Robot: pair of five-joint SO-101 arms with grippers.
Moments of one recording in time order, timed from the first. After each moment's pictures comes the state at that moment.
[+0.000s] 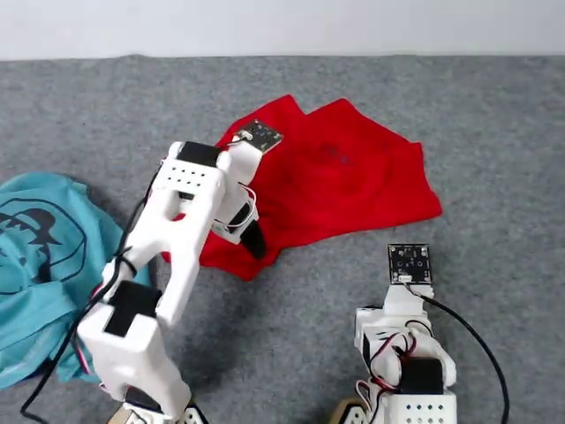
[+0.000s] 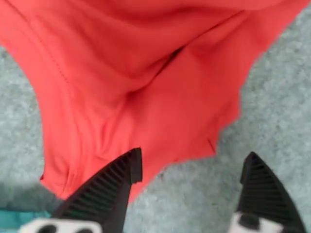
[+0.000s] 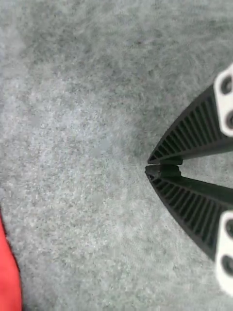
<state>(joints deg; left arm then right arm) 10.7 17.3 1.4 84.5 -12.1 -4.2 -103.5 95.6 74.6 -1.9</state>
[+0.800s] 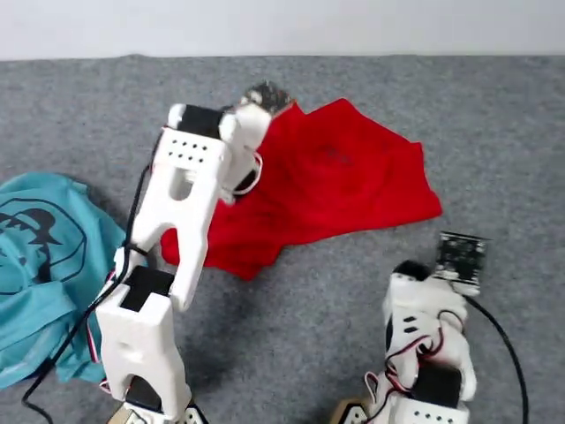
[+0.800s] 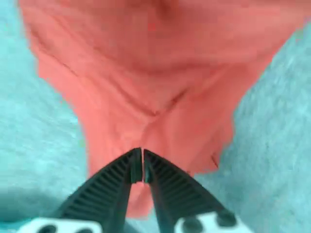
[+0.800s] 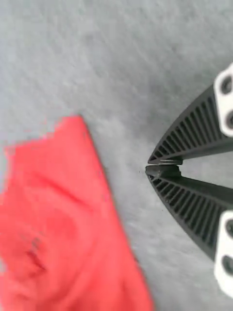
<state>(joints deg) 11.5 24.7 -30.4 98.4 -14.5 10.1 -103.6 87.1 59.5 -1.9</state>
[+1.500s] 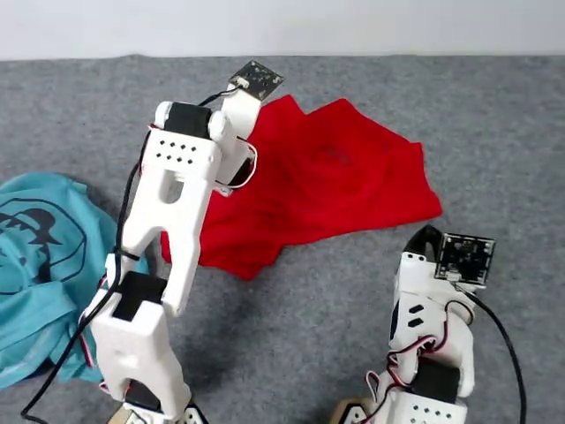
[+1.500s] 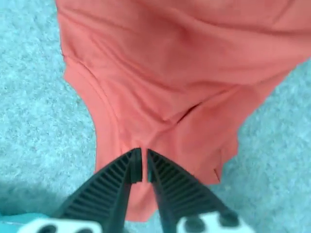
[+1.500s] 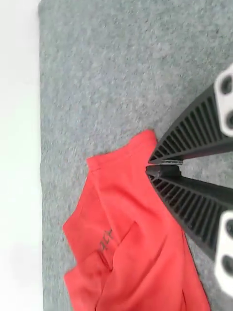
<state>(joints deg) 10.5 22.3 -26.1 94.1 -9.0 9.4 -102.1 89.0 41.4 3.1</state>
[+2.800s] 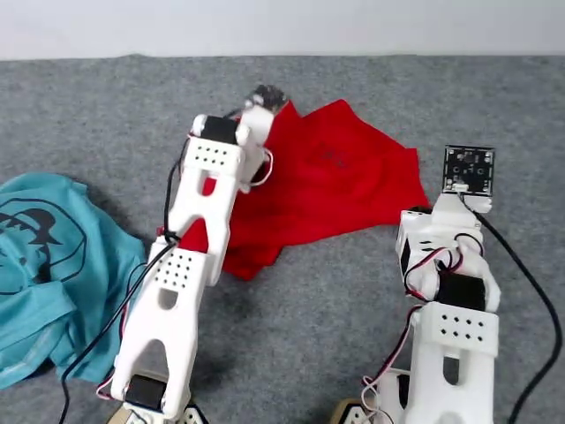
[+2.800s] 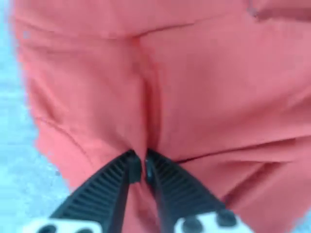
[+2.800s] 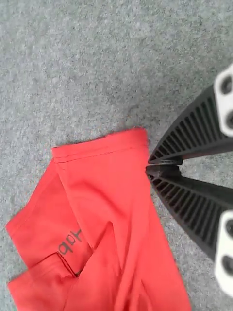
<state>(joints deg) 10.2 65.9 -76.0 98.8 -8.4 7.9 -50.8 57.1 42.8 3.1</state>
